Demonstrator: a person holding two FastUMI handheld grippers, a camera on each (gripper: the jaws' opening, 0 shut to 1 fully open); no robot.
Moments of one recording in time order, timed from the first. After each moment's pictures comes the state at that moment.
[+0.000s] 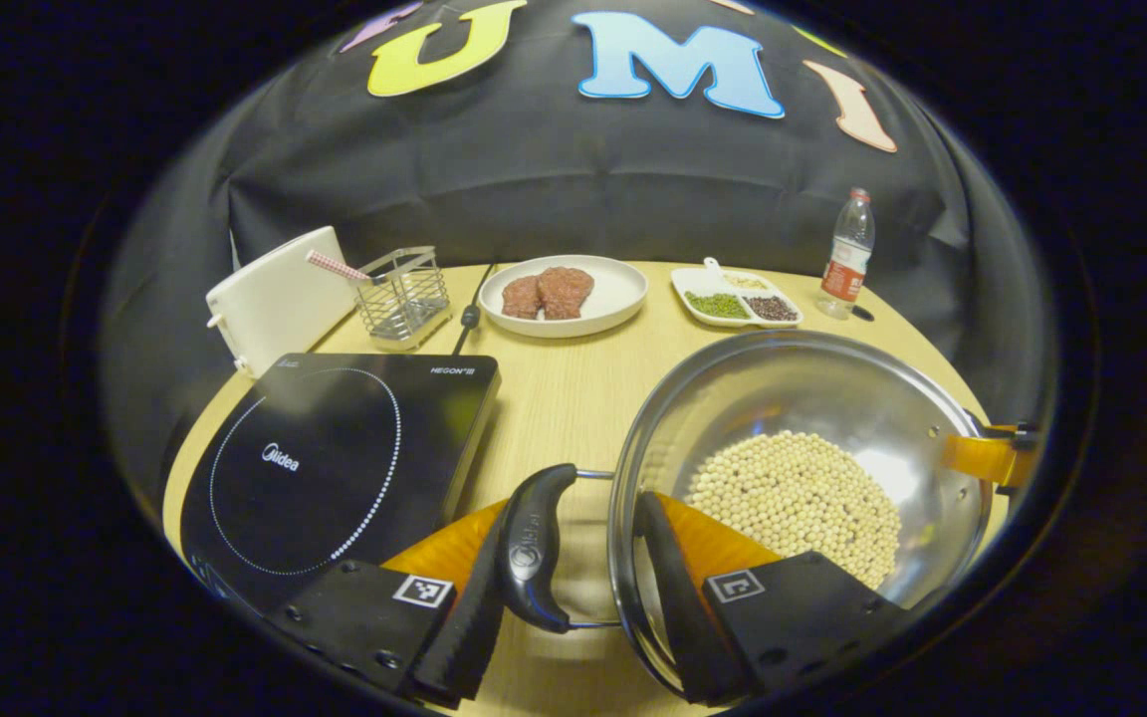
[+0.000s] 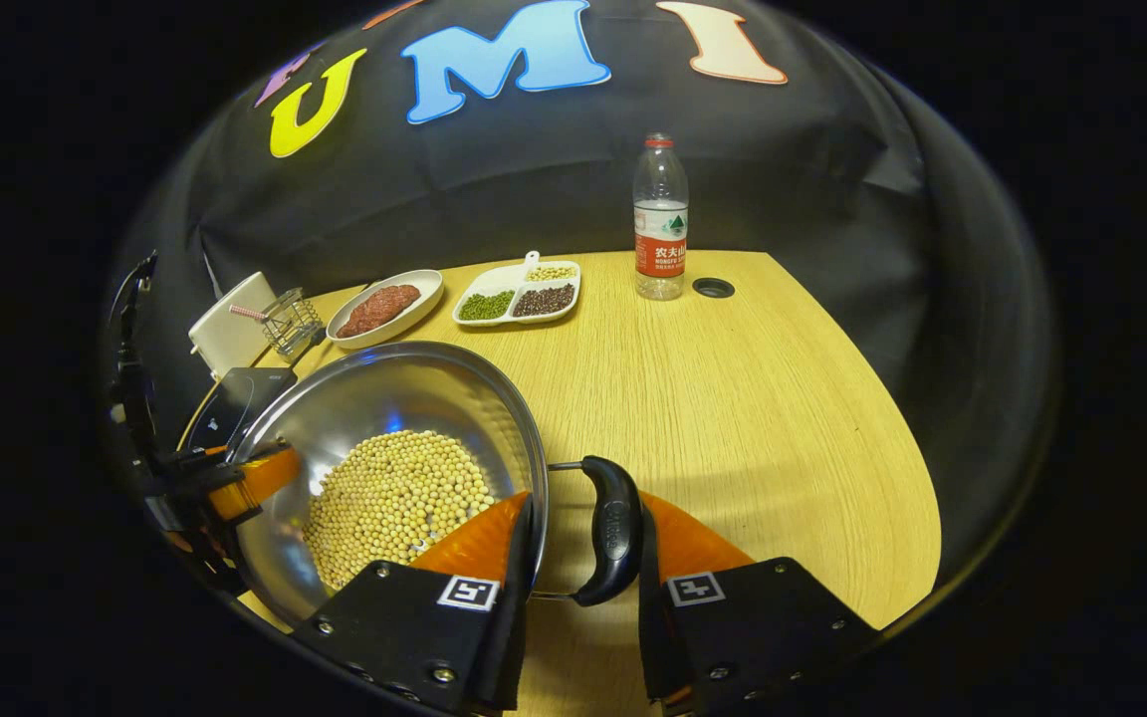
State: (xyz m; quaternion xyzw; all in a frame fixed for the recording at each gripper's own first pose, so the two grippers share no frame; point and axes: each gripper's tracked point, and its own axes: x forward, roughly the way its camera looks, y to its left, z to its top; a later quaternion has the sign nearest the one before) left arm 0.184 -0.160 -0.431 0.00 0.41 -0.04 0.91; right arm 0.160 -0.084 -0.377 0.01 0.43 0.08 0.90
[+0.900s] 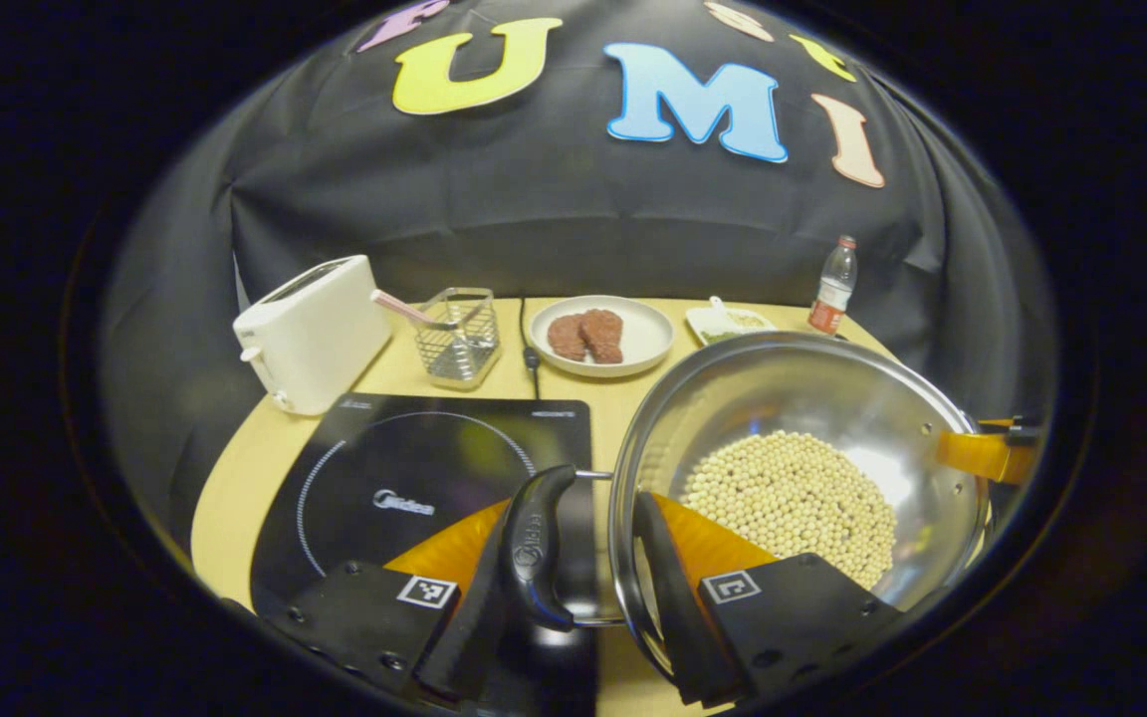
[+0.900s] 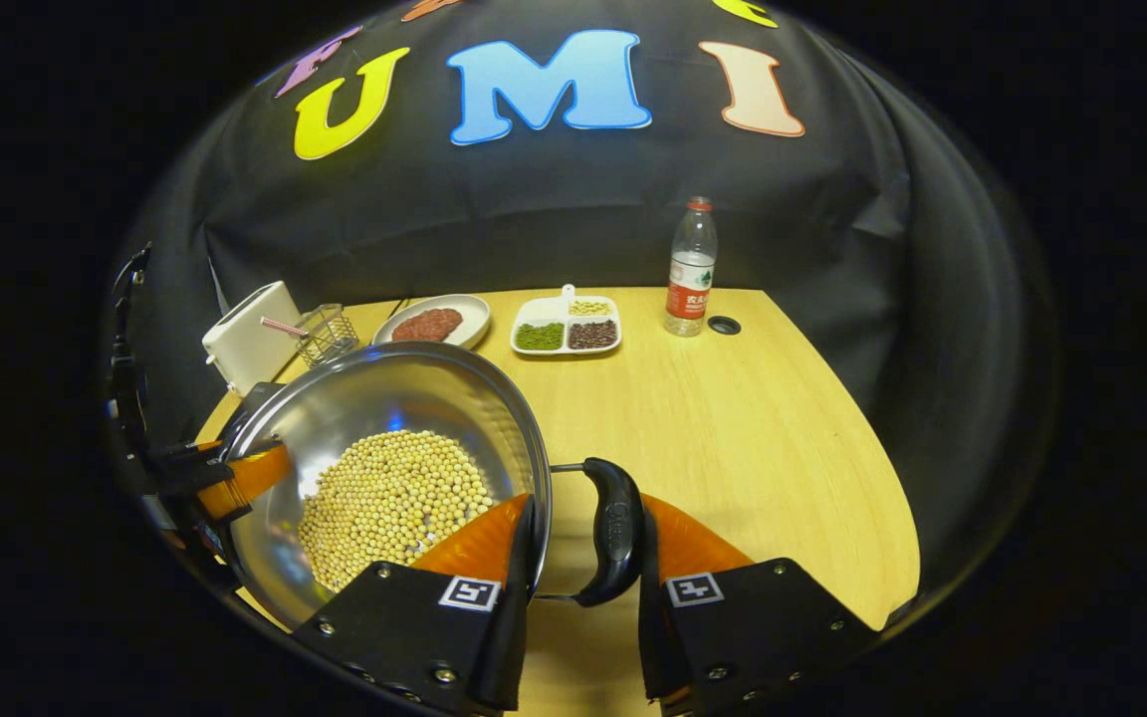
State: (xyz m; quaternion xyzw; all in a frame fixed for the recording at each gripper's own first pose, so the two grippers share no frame) left arm 0.179 -0.044 -0.357 0.00 0.38 -0.08 0.92; right arm 0.118 0.018 -0.299 0.00 0.41 0.04 0.91
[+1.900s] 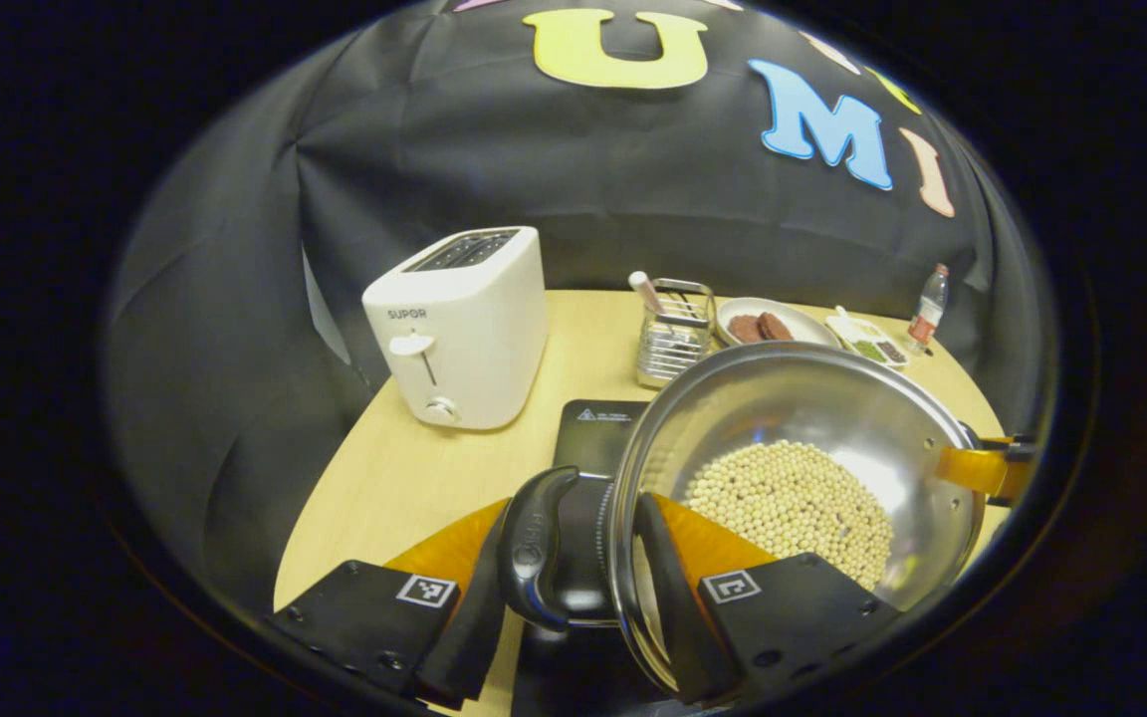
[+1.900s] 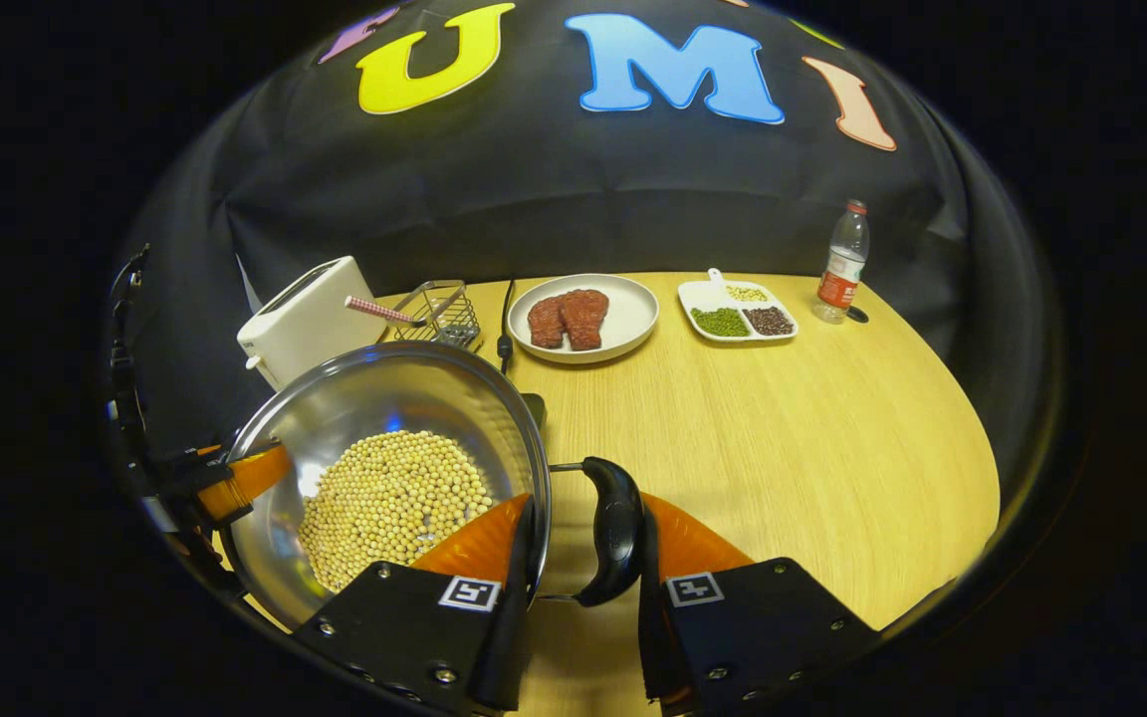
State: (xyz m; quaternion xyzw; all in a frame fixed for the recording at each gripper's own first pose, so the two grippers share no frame) left arm 0.229 0.194 -0.388 0.00 0.39 -0.03 0.92; right arm 0.141 0.239 -0.330 0.02 0.43 0.07 0.90
